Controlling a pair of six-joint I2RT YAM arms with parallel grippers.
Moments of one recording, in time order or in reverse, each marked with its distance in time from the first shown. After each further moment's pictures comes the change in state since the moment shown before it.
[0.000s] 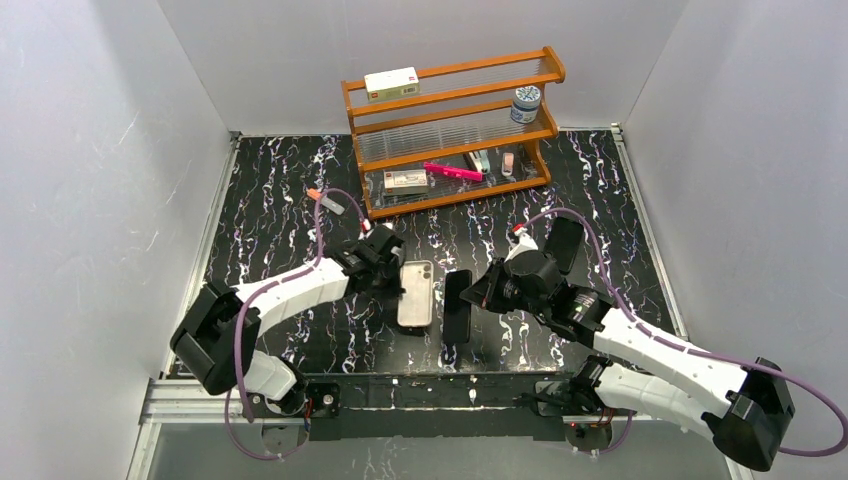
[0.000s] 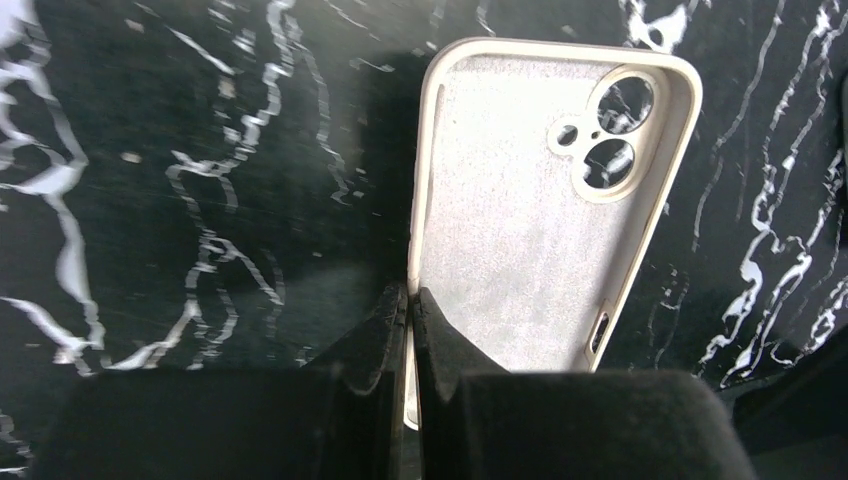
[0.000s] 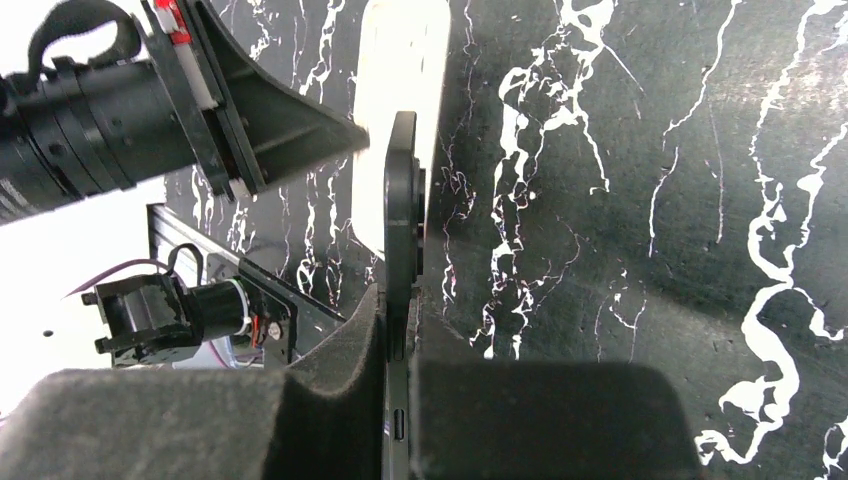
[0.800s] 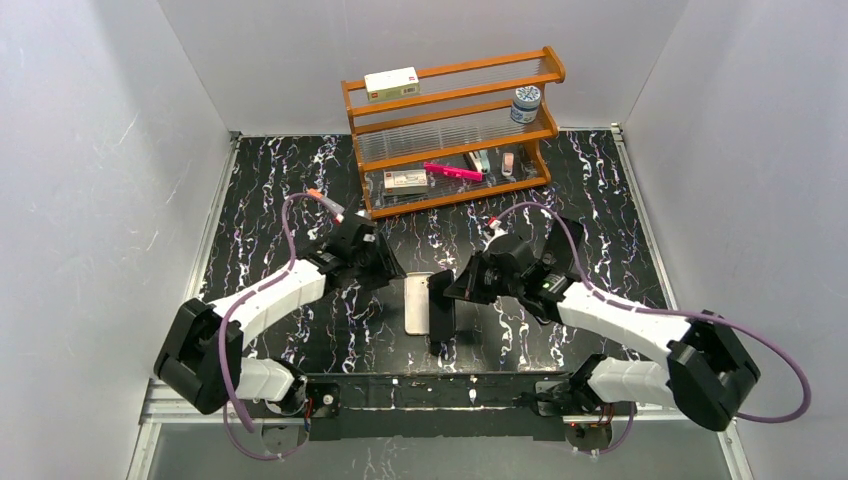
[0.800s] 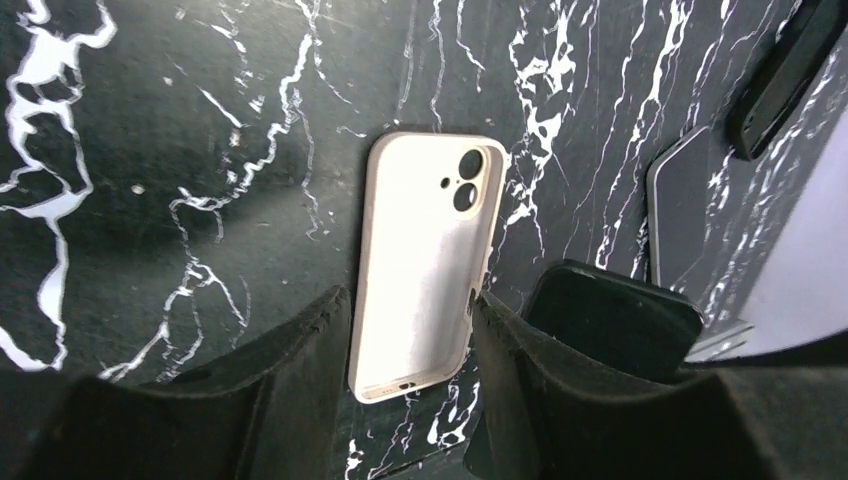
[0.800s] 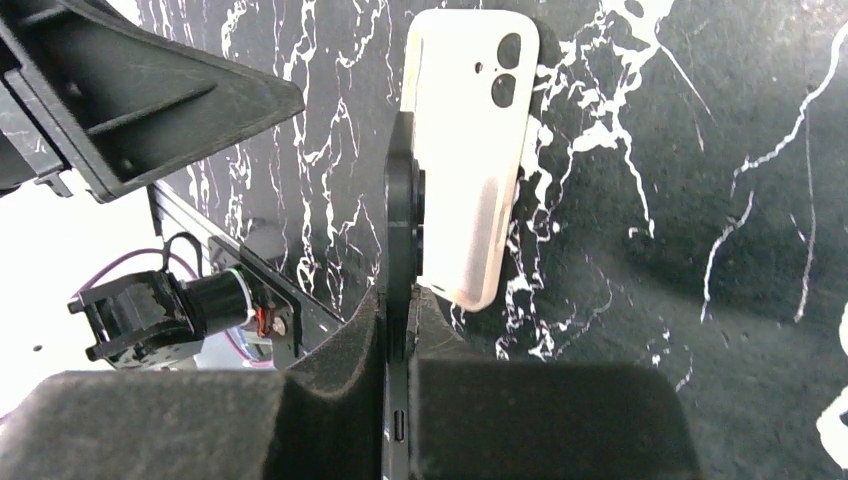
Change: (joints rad) left arm 0.071 -0.095 -0.047 0.109 0.107 -0.159; right arm -0.077 0.274 0.048 0.132 -0.185 -0.015
